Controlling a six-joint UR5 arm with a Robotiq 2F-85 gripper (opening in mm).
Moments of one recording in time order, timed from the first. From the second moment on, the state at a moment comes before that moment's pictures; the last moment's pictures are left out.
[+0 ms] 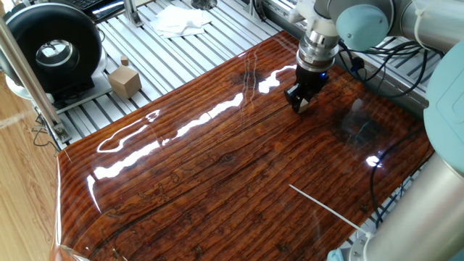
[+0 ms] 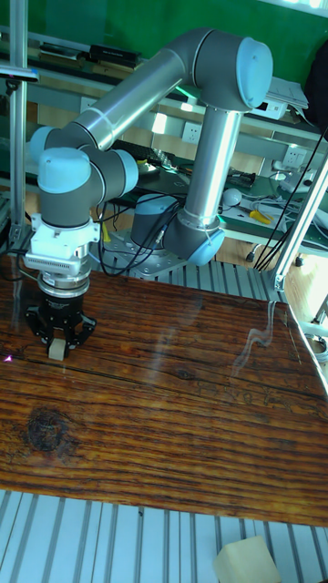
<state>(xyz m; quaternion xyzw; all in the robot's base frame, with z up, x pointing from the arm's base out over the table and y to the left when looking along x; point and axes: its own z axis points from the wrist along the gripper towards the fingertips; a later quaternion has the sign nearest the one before) 0.476 -0.142 0.001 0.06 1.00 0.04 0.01</state>
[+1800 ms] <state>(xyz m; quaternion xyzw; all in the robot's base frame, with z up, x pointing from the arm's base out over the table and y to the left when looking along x) 0.477 -0.132 0.001 0.07 1.00 0.05 0.02</state>
